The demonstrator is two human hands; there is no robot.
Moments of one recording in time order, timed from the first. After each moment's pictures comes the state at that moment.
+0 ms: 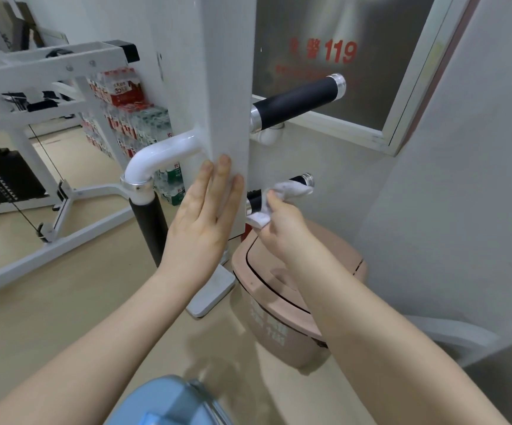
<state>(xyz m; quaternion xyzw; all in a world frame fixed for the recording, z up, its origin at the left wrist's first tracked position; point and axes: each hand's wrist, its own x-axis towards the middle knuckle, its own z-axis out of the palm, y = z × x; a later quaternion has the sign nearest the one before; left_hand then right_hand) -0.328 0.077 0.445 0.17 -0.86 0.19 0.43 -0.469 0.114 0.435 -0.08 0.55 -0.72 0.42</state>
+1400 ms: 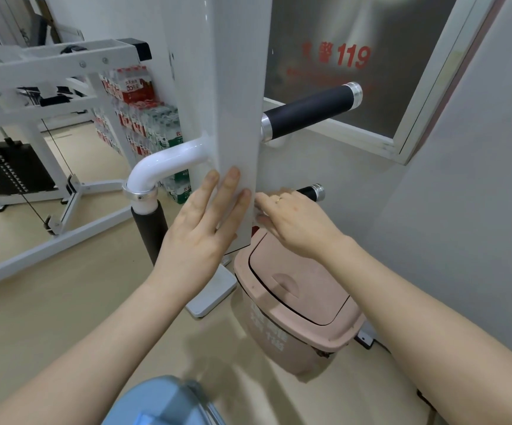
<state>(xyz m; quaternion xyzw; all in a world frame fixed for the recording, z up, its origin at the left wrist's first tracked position) -0.322 0.068 0.438 0.13 -0.88 0.20 0.42 -0.511 0.137 0.449 -0.74 0.63 -0.16 -0.21</state>
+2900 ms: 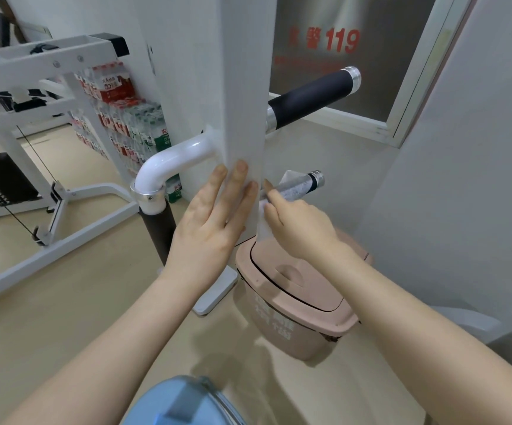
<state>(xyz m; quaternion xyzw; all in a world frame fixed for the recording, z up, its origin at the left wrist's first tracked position) -0.325 0.055 0.441 0.12 -0.85 0.19 0.47 -0.466 0.144 0.457 -0.54 0.82 -0.16 -0.04</state>
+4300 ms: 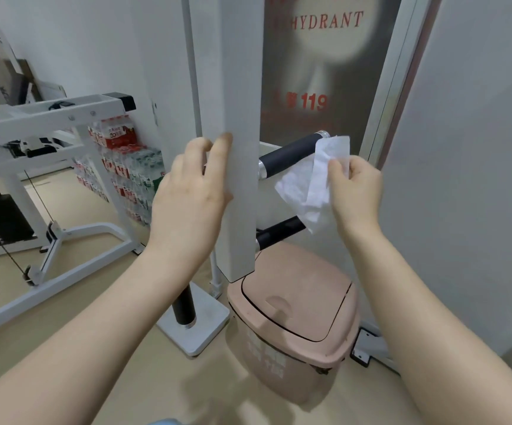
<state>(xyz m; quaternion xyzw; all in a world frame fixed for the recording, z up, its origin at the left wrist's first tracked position) -0.308 0.111 0.561 0.23 -0.86 0.09 0.44 -0.499 0.201 0.546 -0.28 0.69 -0.66 -0.11</state>
